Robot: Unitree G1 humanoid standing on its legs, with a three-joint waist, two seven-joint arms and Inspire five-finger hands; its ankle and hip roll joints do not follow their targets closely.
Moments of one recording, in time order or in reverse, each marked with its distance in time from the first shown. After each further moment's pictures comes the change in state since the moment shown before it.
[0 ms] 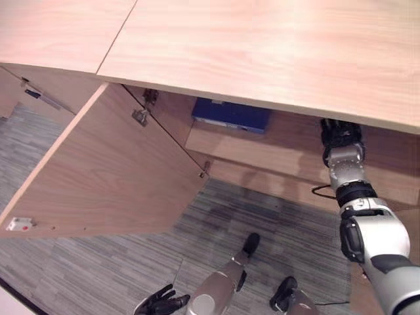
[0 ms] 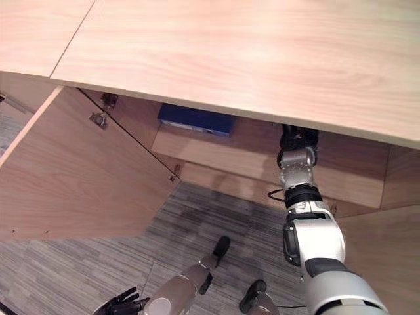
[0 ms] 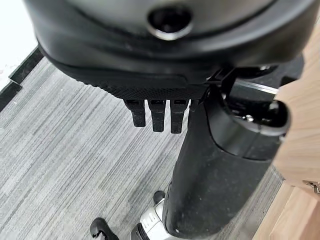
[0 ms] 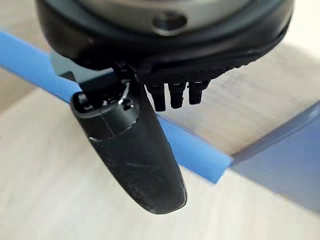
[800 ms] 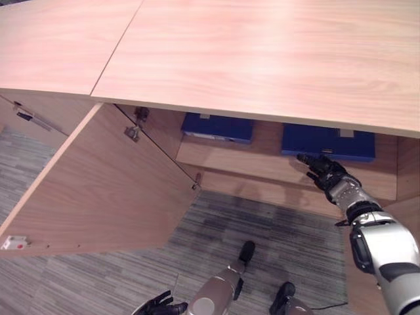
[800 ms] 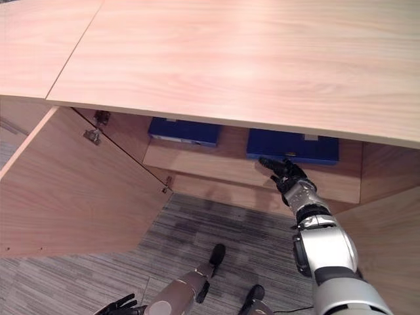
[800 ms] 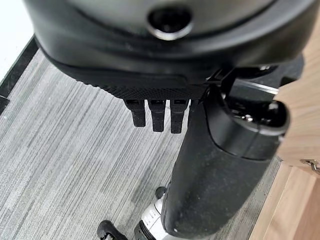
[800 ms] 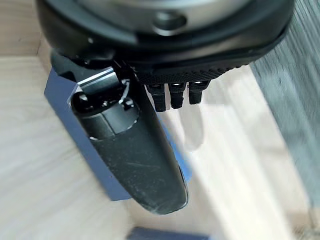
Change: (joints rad) left arm -0.021 -0.001 0.017 0.096 0.071 0.000 -0.056; right arm 0.083 -0.085 0.159 0.259 -0.483 0.306 0.201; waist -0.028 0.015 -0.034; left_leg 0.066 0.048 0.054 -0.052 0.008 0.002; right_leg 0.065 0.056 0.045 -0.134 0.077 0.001
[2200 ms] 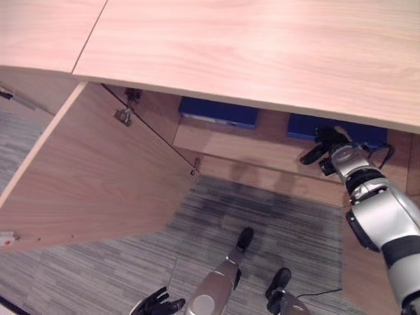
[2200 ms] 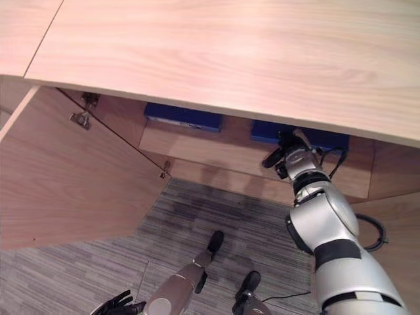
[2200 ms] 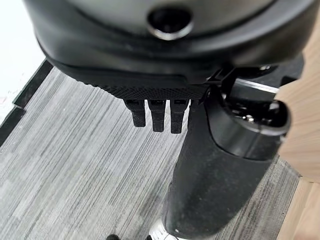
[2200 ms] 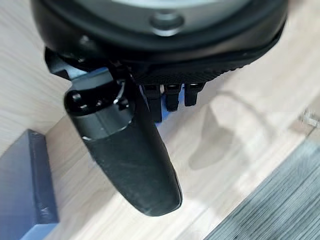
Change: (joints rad) left arm -0.013 -0.038 0.014 0.028 0.039 -0.109 0.051; right arm -0.283 -0.041 0.463 0.104 -0.817 0.016 0.025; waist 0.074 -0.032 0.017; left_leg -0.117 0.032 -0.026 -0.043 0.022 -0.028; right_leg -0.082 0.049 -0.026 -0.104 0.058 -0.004
